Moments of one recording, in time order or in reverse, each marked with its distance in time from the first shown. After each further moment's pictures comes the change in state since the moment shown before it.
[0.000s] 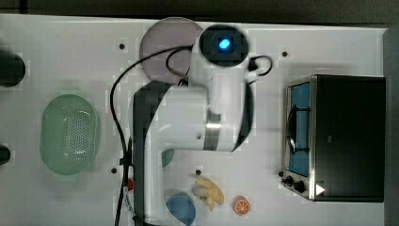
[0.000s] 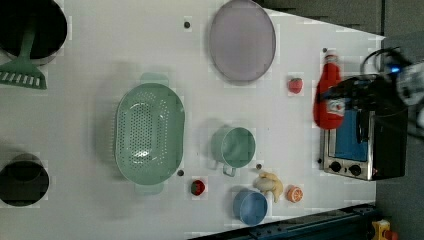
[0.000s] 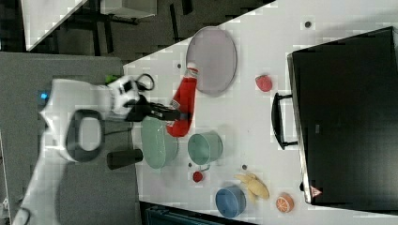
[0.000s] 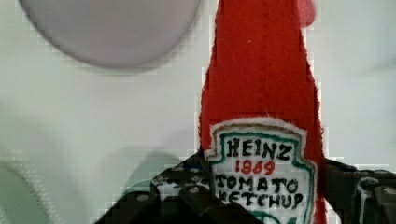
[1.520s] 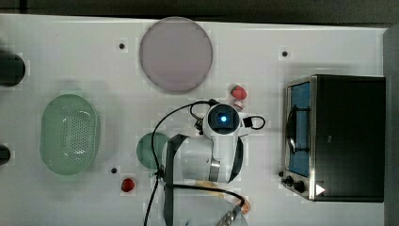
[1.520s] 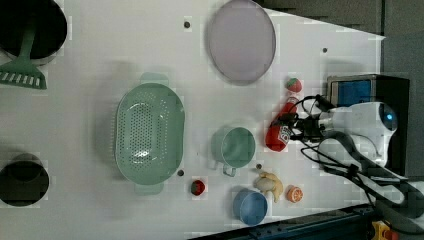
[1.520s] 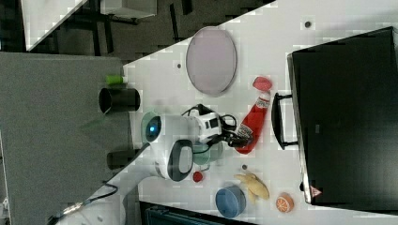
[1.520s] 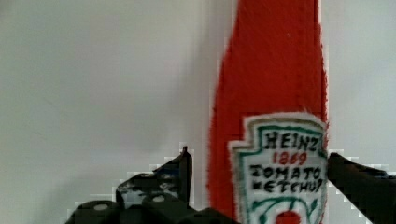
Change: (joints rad) arm -0.020 0.180 -0.041 -0.427 -0.010 0.620 0.126
